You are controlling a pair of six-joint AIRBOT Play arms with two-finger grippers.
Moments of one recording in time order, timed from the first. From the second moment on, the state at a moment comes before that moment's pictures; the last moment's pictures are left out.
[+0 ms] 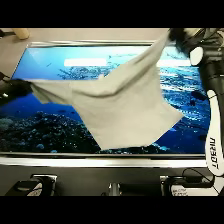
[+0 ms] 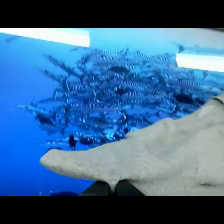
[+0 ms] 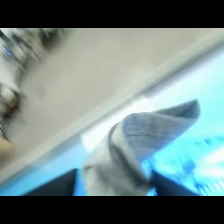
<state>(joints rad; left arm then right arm) -0.04 -0.79 1.02 1.45 -0.83 -1.72 0.07 -1.55 1.73 -1.51 0.60 2.21</state>
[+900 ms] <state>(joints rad) -0.04 -0.78 0.90 1.42 -0.86 -1.67 0.08 -1.14 0.57 -0.79 1.11 1.60</state>
